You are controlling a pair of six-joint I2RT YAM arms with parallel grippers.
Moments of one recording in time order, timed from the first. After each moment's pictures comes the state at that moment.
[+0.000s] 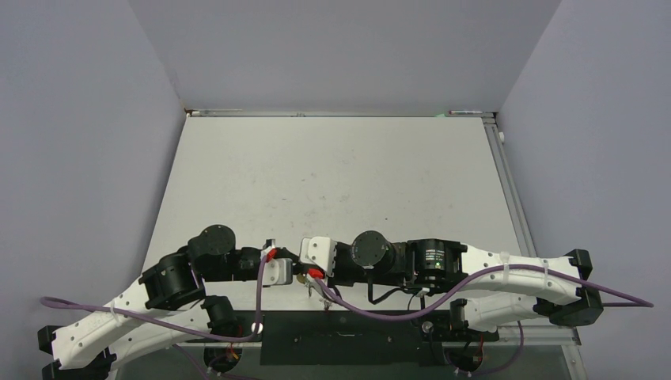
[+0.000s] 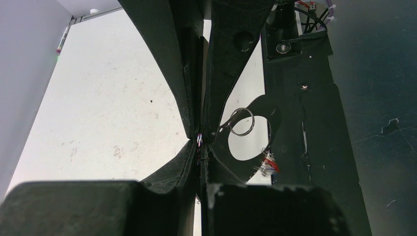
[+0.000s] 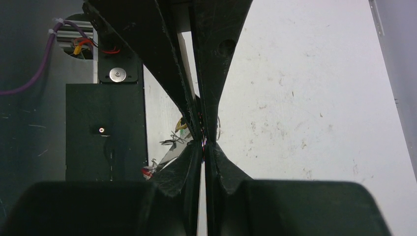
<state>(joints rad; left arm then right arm) -1.08 0.59 0.84 -0.52 0.35 0.40 1.45 1.17 1.23 -0.52 0.11 -0.26</state>
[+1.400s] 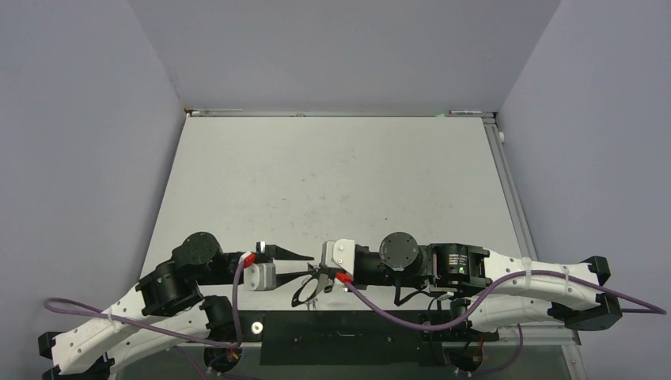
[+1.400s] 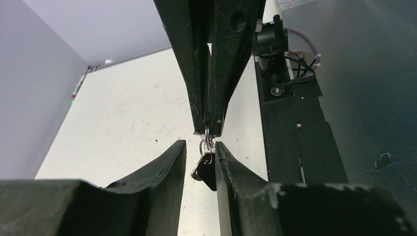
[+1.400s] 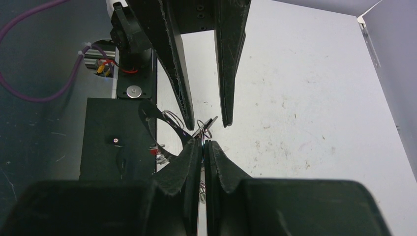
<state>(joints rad) -1.08 0.50 0.77 -0.34 0.42 0.34 1.45 1.03 1.11 -0.41 0.03 -0.27</state>
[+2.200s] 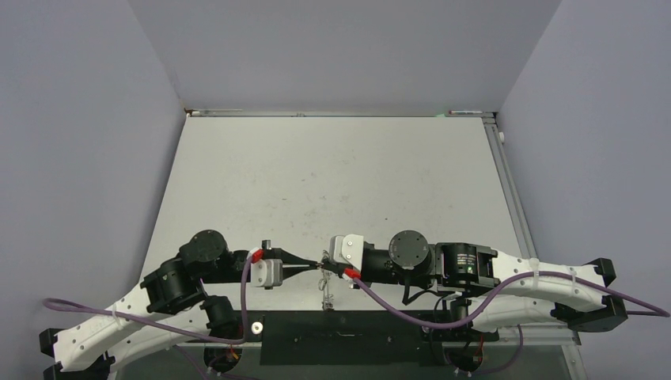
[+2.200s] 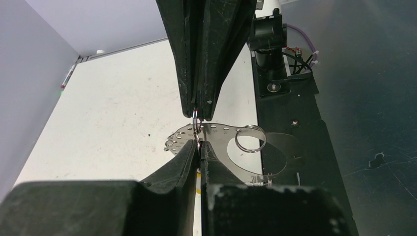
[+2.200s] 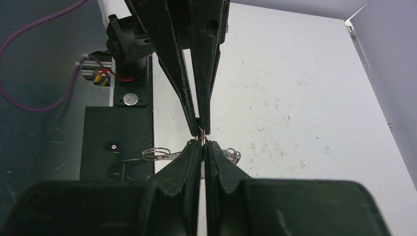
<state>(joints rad) -1.08 0.53 0.76 -0.34 0.42 0.32 1.45 0.99 1.11 -0.41 0.05 -0.25</state>
